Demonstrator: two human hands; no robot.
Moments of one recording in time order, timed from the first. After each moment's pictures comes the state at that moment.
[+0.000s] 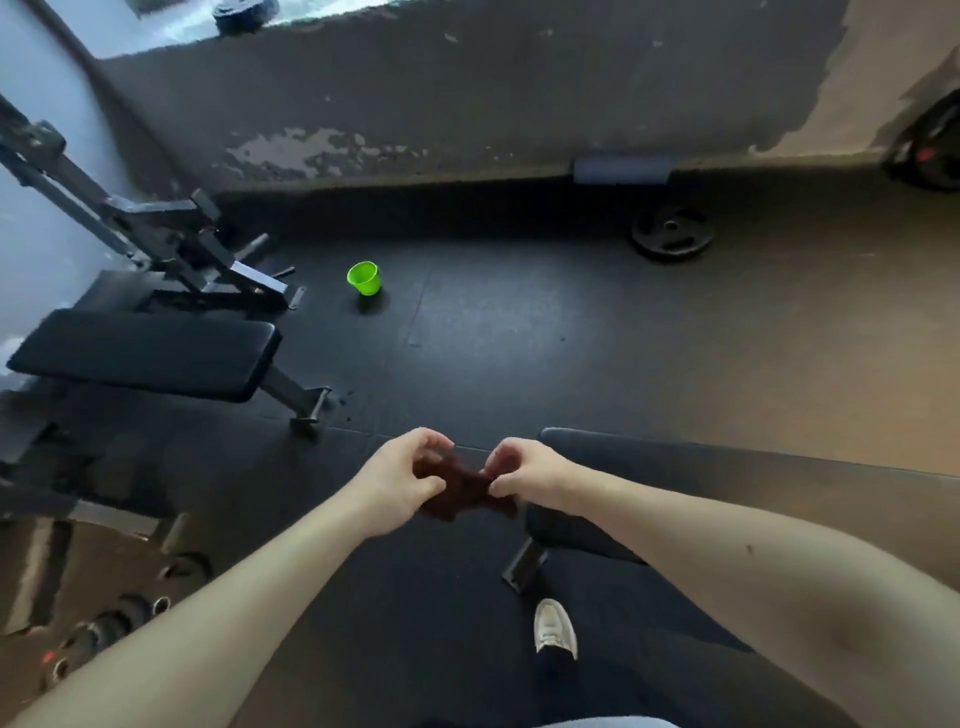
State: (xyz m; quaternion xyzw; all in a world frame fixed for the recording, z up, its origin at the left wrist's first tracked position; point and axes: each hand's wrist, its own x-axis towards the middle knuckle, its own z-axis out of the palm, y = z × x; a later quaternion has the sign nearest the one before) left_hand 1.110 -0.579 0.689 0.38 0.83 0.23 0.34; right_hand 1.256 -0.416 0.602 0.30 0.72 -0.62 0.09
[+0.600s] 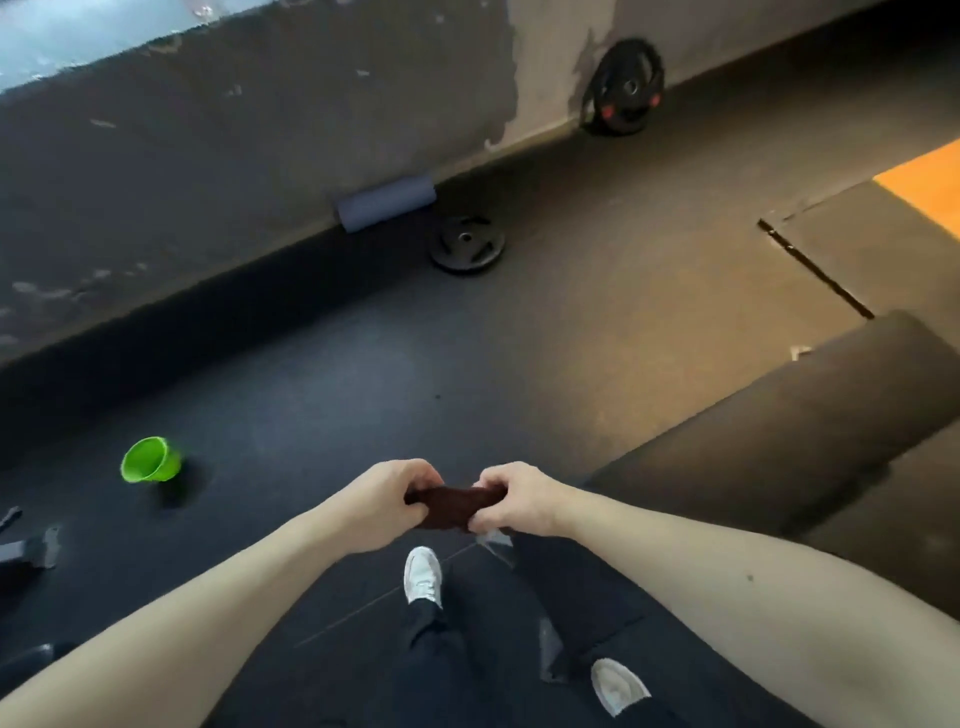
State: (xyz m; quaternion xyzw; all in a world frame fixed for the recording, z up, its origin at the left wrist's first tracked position) left_hand 0.878 -0.259 0.639 0.69 0.60 -0.05 0.40; right_hand 1.109 -0.246 0.584 0.51 0.60 -0.62 -0.03
